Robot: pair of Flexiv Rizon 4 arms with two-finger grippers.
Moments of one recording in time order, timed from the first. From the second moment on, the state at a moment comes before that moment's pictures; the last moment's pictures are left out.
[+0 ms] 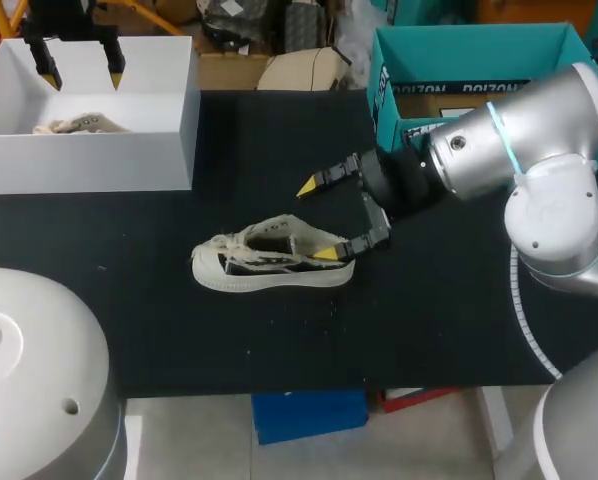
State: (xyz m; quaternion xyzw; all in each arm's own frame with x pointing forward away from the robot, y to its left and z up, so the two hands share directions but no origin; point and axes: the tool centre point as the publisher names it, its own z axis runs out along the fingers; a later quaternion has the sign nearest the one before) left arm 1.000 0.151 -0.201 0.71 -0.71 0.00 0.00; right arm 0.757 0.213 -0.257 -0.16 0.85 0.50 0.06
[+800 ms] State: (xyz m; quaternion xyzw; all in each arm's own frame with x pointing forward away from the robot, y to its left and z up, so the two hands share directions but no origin) left arm 1.000 0.151 -0.201 0.71 -0.71 0.00 0.00; right arm 0.777 0.156 -0.283 -0.05 0.89 0.45 0.06
